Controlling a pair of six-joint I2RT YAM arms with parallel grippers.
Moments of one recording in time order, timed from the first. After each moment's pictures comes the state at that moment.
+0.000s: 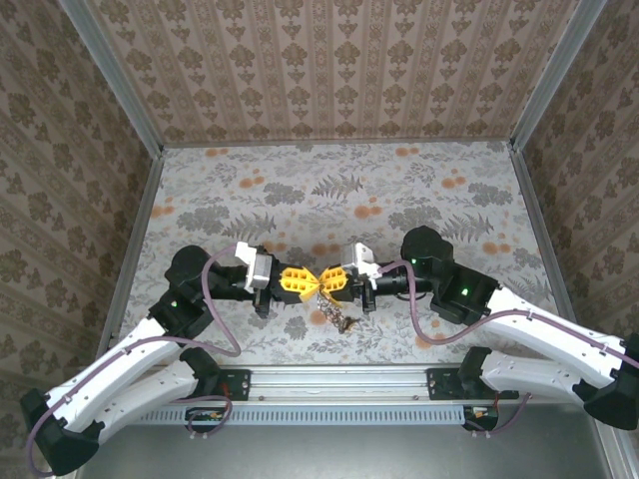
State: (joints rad) left arm -0.83 0.71 0.67 0.24 0.90 -0.07; right arm 0.92 0.98 0.88 -0.04 -0.57 -0.18
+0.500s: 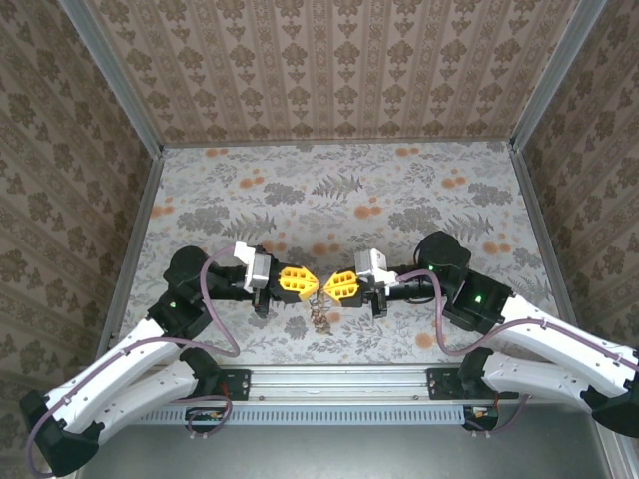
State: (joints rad) left arm -0.83 0.70 0.67 0.24 0.89 -0.07; right arm 0.93 0.90 0.86 -0.02 -0.61 -0.18
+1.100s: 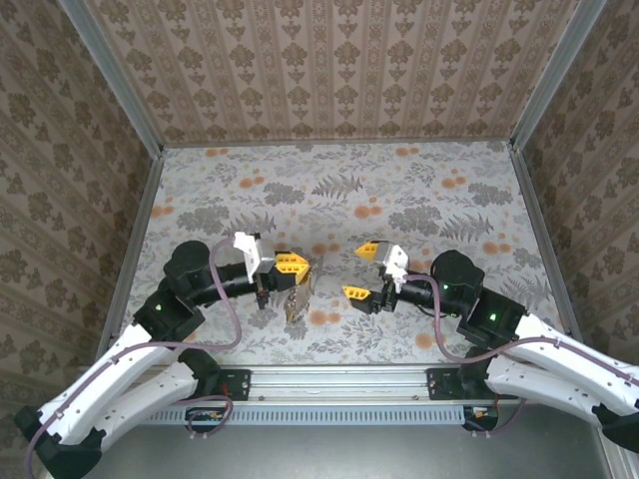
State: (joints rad) left arm -0.78 0.66 0.73 -0.14 0.60 0.01; right arm 0.89 0.72 0.66 -0.07 -0.14 -0.12
